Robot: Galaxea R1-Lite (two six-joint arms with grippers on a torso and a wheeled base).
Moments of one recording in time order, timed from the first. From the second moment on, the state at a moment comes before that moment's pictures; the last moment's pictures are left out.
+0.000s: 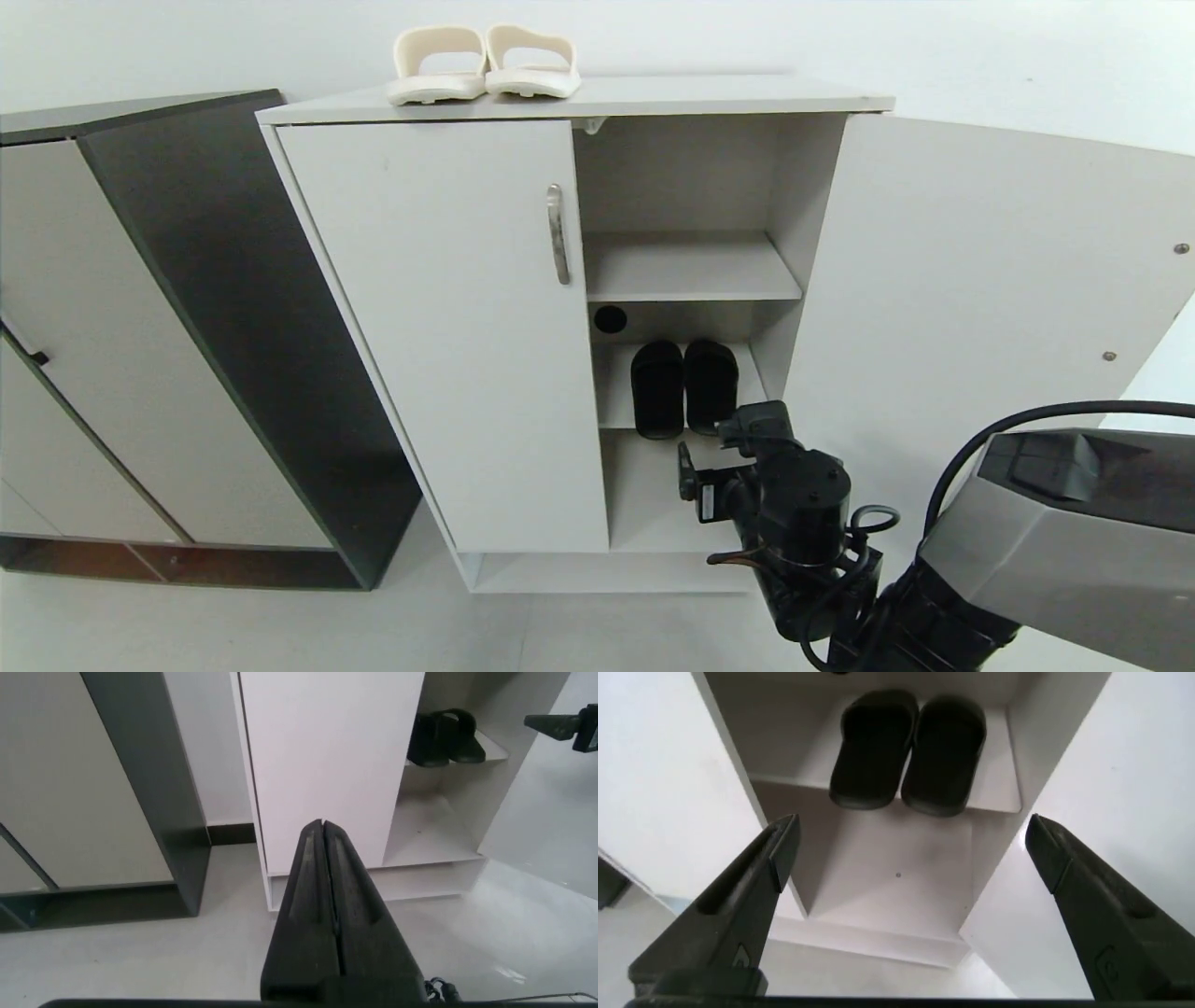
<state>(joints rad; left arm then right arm) 0.00 0.00 0.00 0.00 -0.04 0.03 0.81 2.20 -0.77 -1.37 -0.67 0.03</state>
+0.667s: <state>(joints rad) 0.00 0.00 0.00 0.00 -0.04 0.03 0.84 2.13 -0.69 -1.37 -0.58 0.03</state>
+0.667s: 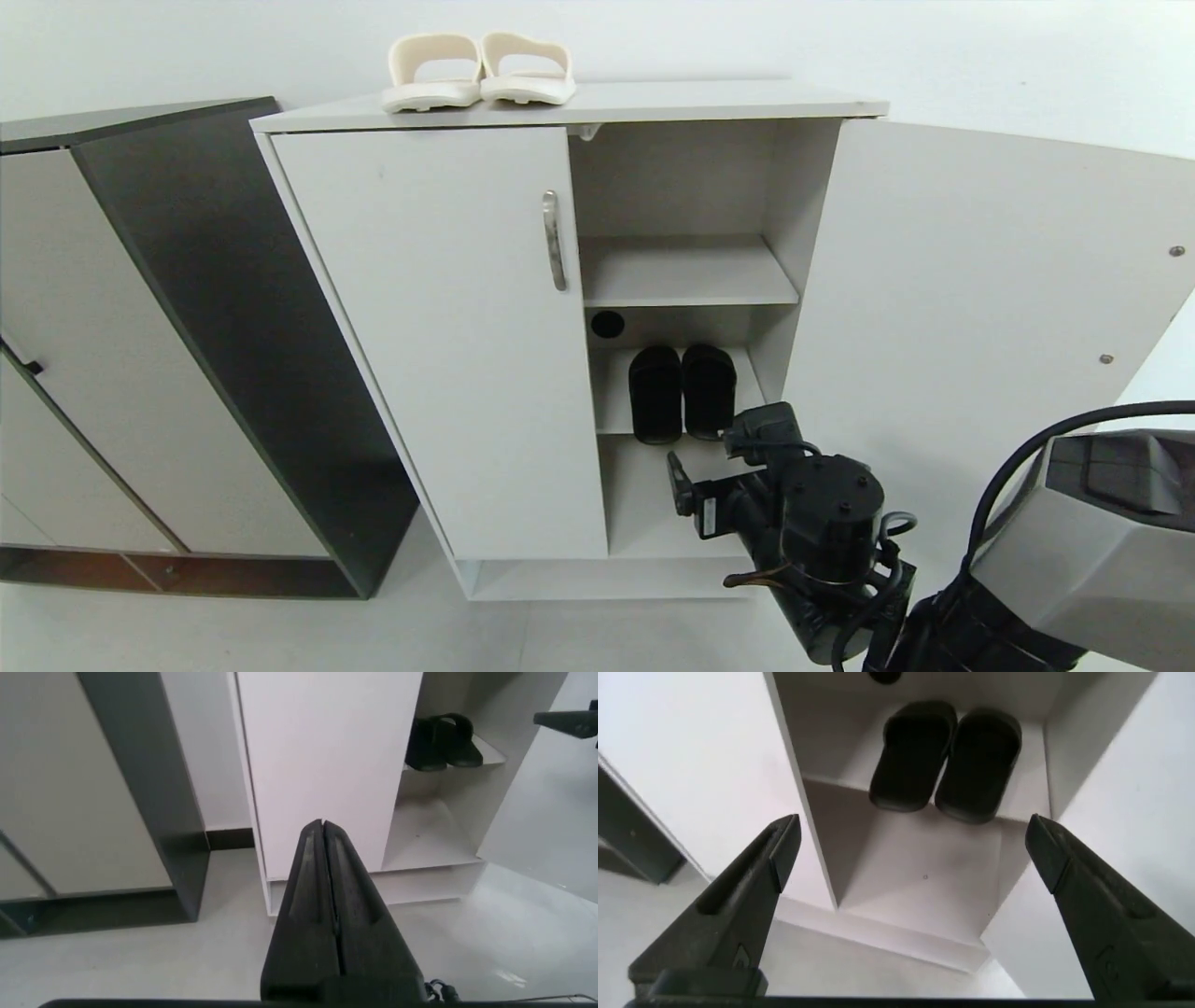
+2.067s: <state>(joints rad) 0.00 0.00 0.00 0.00 -0.04 0.03 0.85 2.11 -0.61 -1.46 -0.57 -0.01</state>
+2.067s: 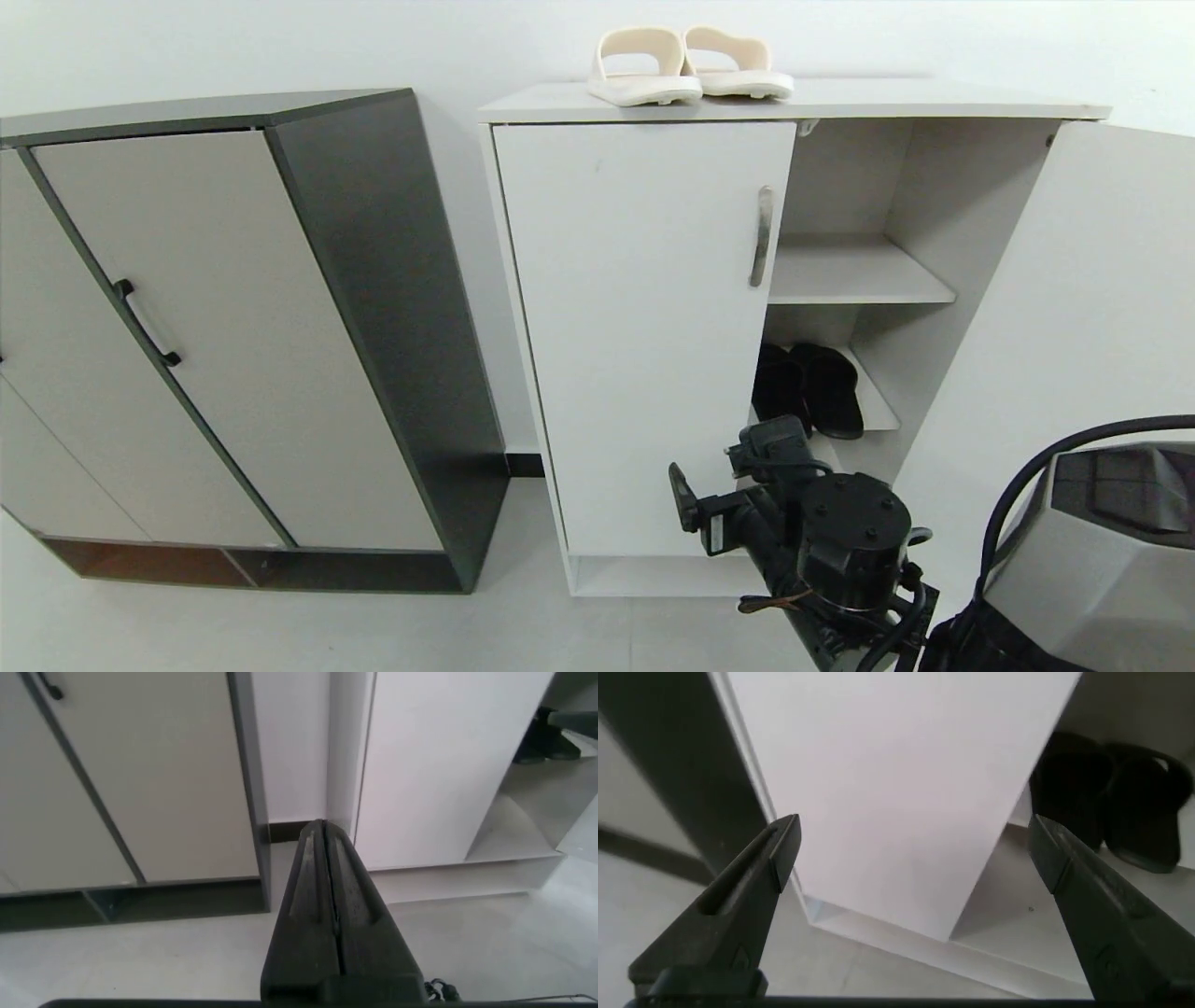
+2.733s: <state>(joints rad) 0.00 0.00 0.00 0.00 -0.04 0.03 0.84 2.11 -0.61 -1.45 -0.57 -0.02</state>
